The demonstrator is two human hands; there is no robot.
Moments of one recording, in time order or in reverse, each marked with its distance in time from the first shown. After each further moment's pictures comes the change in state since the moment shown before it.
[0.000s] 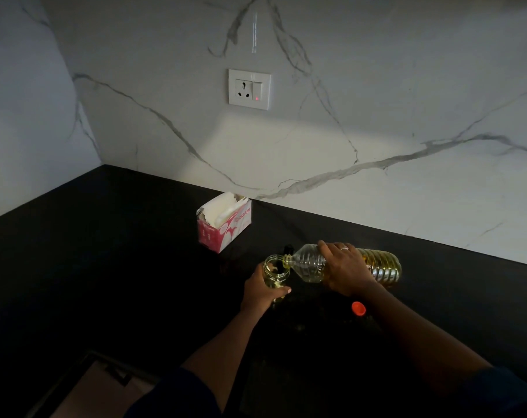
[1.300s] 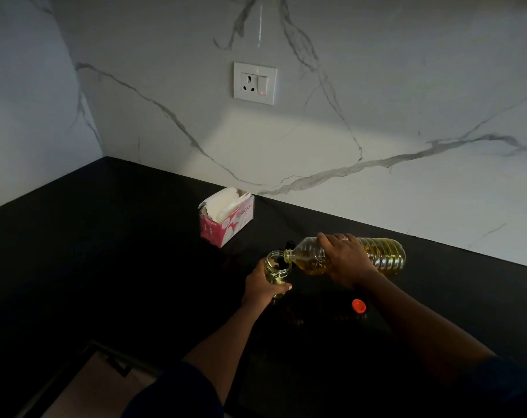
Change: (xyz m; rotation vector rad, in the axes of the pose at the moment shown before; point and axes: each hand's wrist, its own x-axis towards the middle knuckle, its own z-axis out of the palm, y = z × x) left_hand -0.001 0.002 -0.001 -0.003 -0.026 -0.016; right_hand 0.011 0.002 -0.013 -0.086 -0.041 -0.034
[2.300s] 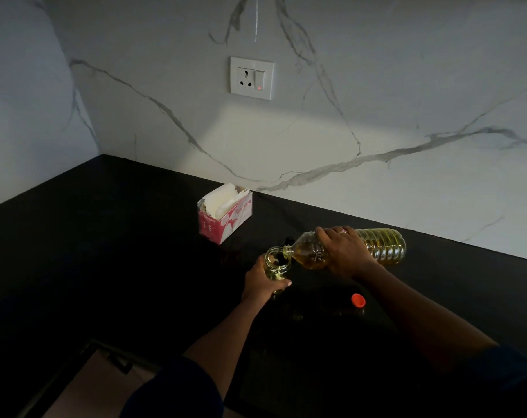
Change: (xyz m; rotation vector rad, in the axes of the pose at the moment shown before) left_hand 0.002 -0.001 -0.001 0.019 -0.002 -0.006; right_hand 0.003 0.001 -0.004 -0.039 0.002 -0.026
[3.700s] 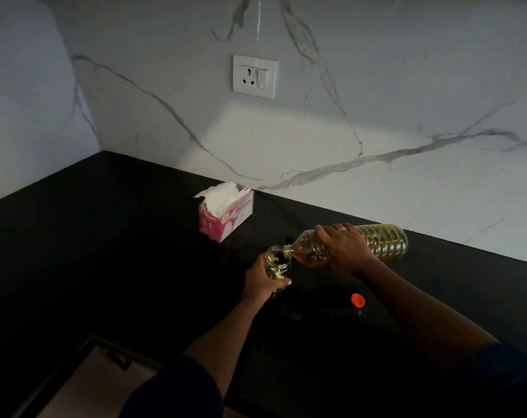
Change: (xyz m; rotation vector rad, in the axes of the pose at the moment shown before) left_hand 0.000 -0.001 0.000 -0.008 0.005 0.004; right_hand 0.005 0.003 -0.002 -0.046 -0.003 -0.038
